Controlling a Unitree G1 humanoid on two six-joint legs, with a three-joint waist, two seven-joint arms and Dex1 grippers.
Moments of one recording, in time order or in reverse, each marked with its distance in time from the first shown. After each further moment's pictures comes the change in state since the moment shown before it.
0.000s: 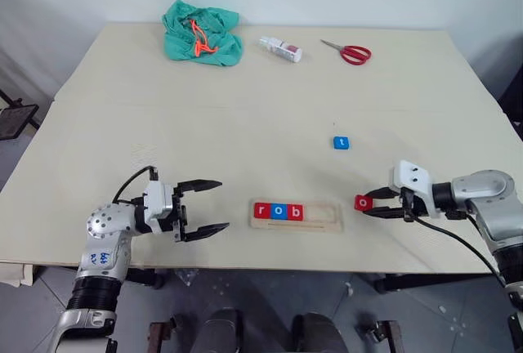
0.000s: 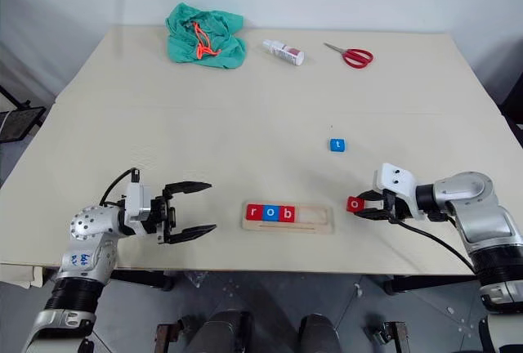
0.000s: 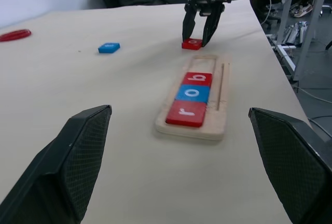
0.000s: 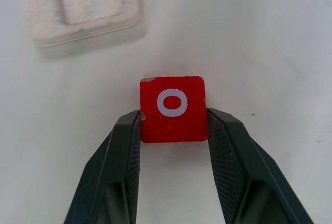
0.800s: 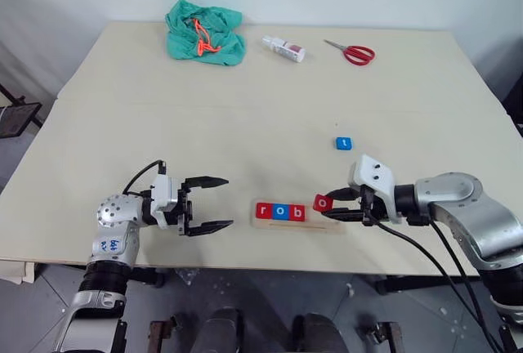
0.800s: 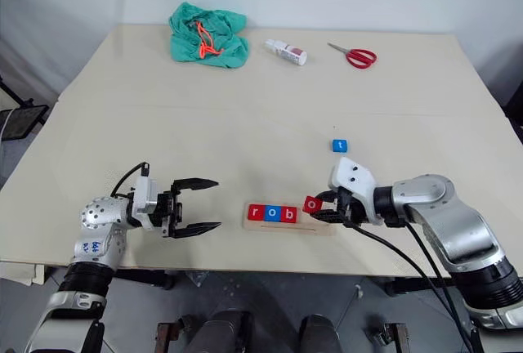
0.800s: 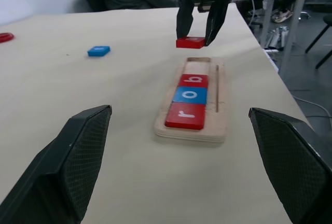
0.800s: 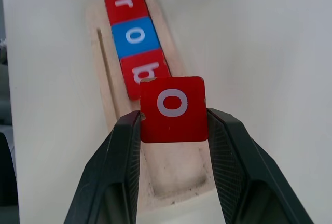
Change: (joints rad) left arm -0.080 -0.021 -0.027 0.134 0.002 -0.024 -0.110; right arm 0.054 0.050 0.064 -0.536 0.152 0.451 -0.189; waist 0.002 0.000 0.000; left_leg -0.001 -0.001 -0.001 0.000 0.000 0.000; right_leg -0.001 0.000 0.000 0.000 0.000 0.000
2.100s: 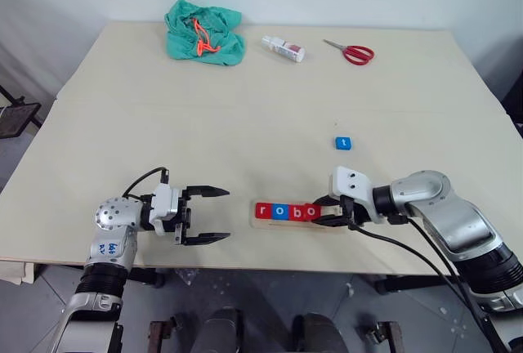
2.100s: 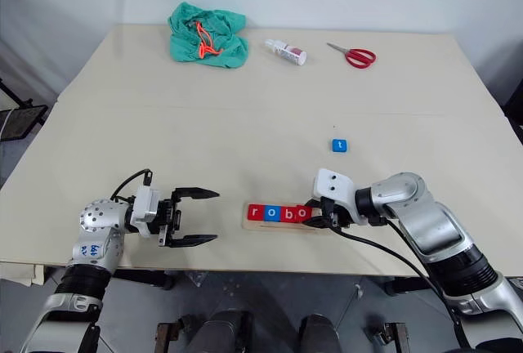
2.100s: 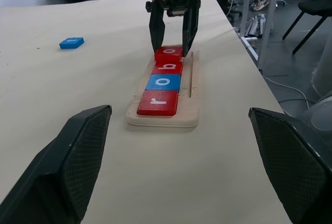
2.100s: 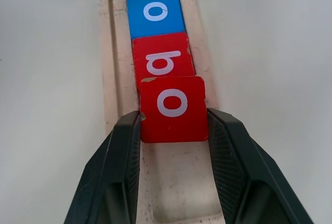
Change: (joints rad) left arm 0.009 0.020 -0.024 0.011 0.008 -0.045 -0.048; right arm -0.084 0.055 0.129 0.107 -0.128 -0.116 0.078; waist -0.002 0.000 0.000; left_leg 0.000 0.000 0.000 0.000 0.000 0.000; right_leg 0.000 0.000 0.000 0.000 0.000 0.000
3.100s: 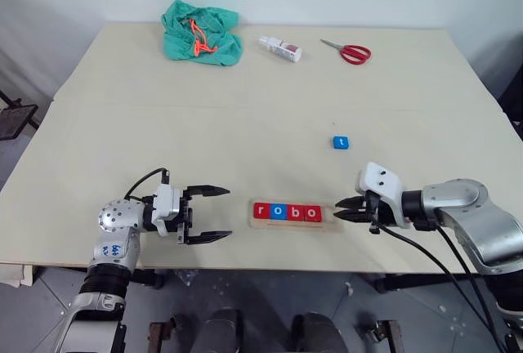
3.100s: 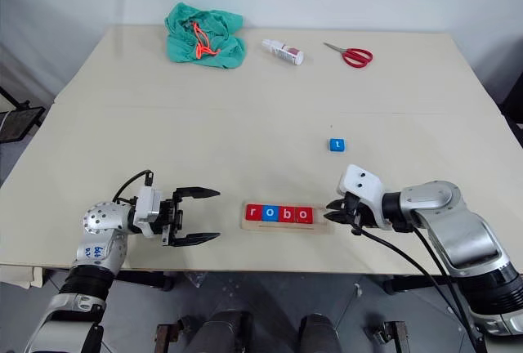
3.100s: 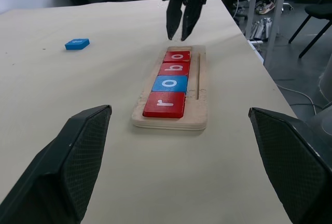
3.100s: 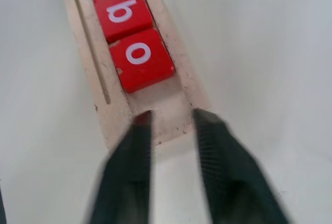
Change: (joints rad) left arm -0.002 -0.019 0.001 0.033 0.001 -0.029 0.020; right arm 0.134 -0.056 -0.172 -0.094 0.067 0.141 -0.084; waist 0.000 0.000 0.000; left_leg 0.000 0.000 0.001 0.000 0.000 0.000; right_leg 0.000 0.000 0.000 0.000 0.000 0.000
